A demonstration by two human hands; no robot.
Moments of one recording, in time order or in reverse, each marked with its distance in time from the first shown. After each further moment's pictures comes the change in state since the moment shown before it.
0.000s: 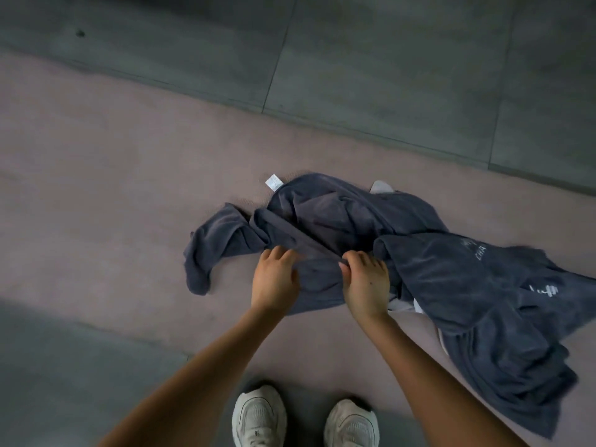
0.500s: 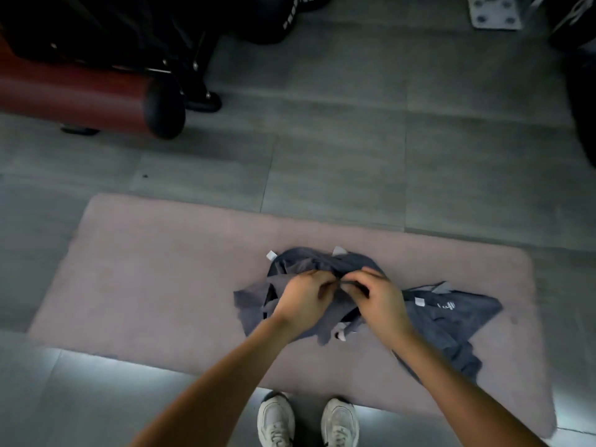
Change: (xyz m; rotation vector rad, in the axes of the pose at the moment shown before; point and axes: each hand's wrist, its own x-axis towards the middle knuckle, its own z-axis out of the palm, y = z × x) left_hand -0.089 0.228 -0.268 -0.096 -0.137 0.399; right_hand -0.030 -0.123 -0.360 0.380 0.051 0.003
